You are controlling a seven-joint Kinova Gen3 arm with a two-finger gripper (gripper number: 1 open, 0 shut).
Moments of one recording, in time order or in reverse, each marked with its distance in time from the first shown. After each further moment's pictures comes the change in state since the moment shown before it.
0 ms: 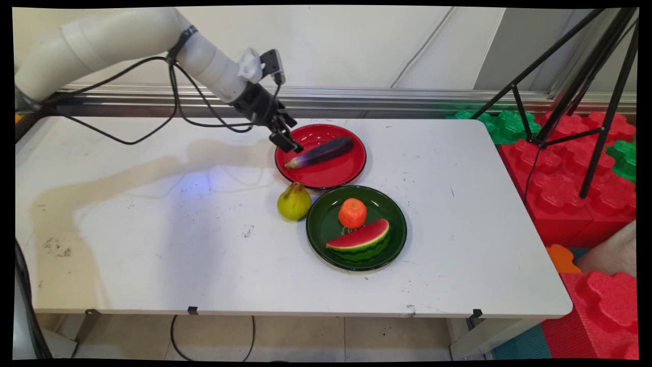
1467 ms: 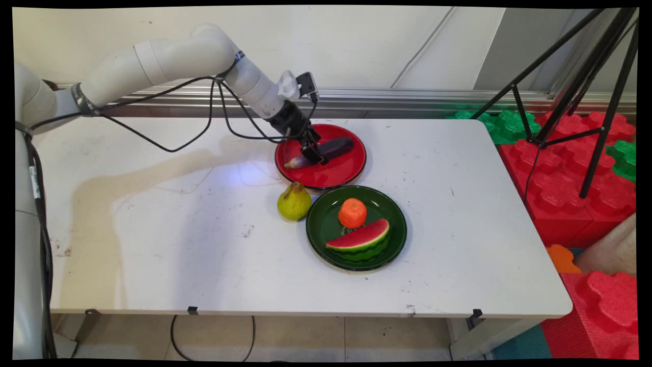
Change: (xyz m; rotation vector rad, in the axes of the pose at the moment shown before) arm 0.018 -0.014 0.091 -0.040 -0.025 -0.031
